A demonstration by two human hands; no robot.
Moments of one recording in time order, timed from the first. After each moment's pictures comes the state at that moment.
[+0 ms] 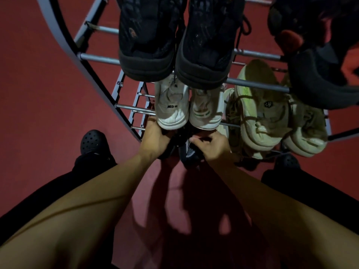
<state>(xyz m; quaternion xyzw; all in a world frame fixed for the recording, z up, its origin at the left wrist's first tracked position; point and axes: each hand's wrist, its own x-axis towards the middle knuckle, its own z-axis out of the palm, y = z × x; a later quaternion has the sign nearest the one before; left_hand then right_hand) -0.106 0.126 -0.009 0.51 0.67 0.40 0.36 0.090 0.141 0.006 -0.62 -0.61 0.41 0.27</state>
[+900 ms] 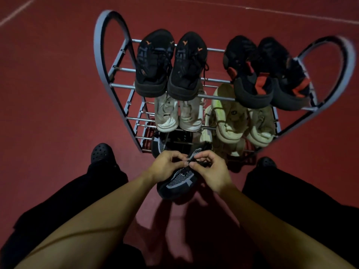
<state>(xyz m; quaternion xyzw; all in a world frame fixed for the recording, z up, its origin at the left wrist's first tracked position) -0.058 0.030 0.058 0.54 0.57 0.29 0.54 0.139 0.026 0.095 -0.55 -0.55 0.53 0.33</state>
